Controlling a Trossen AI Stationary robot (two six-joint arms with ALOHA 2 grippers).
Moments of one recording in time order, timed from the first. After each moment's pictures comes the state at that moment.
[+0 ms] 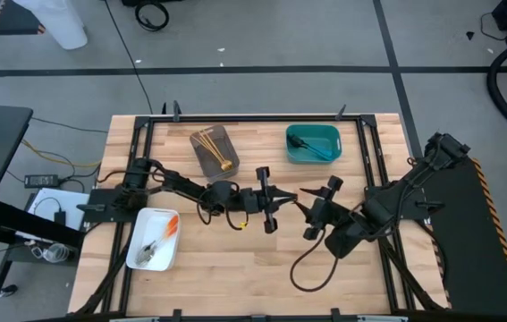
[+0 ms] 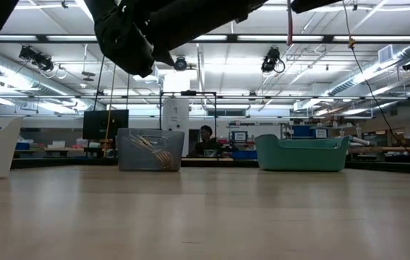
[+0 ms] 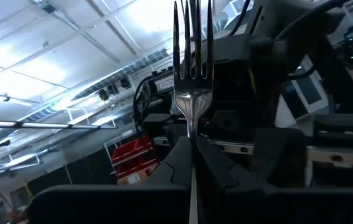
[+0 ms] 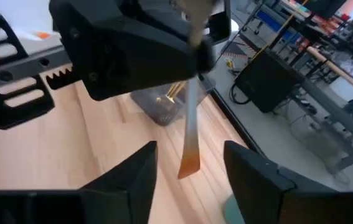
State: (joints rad) left arm -0.12 2.08 1.11 1.50 -0.07 0.48; right arm 0.64 1.37 1.09 -0.70 1.11 0.50
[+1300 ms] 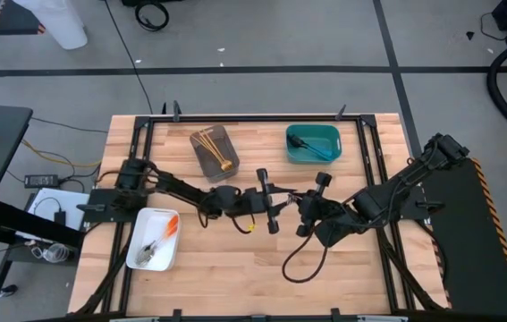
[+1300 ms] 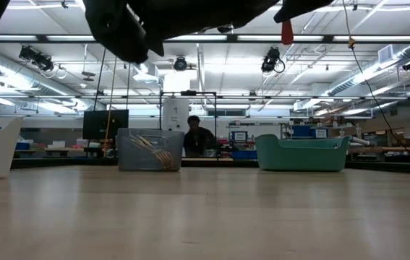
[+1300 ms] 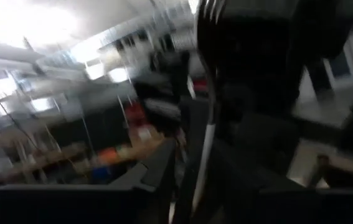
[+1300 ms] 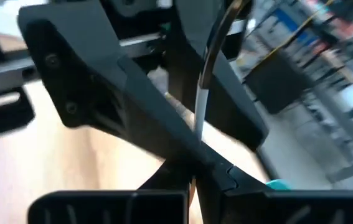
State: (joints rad) left arm -0.17 2.04 1.11 1.36 -0.28 0.41; right arm 0.54 1.39 1.09 -0.56 1.01 0.27
